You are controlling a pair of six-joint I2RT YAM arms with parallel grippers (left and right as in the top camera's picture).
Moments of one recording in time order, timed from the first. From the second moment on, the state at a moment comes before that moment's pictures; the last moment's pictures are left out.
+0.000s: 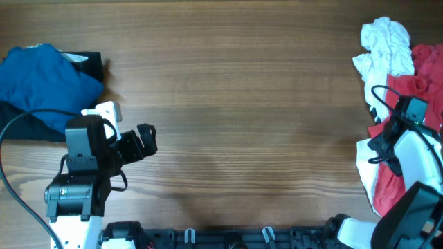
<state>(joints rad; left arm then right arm) 0.02 0.83 0.82 -0.87 0.16 -0.30 -0.48 1.49 0.81 -0.71 0.40 0.50</state>
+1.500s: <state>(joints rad) 0.02 0.83 0.82 -0.73 0.21 -0.31 0.39 1.36 1.20 -0.62 -0.16 0.21</state>
